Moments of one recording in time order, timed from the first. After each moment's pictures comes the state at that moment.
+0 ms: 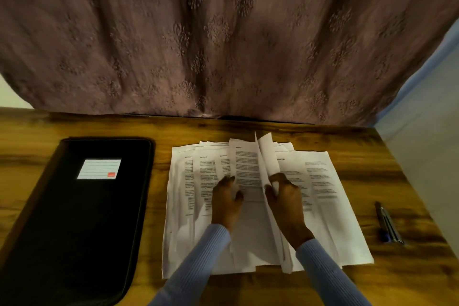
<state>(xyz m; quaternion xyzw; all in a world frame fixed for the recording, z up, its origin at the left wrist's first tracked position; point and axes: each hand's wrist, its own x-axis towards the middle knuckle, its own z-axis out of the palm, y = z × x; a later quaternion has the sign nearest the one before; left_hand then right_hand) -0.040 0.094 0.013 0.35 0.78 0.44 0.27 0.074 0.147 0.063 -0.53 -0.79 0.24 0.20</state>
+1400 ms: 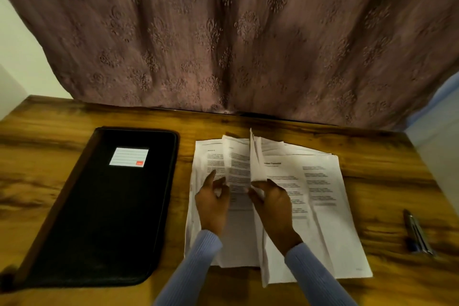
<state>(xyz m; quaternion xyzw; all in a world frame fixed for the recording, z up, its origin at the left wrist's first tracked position) -0.076 0.038 0.029 0.17 0.77 0.58 0.20 0.029 0.104 0.047 -0.44 -0.82 0.29 0.20</state>
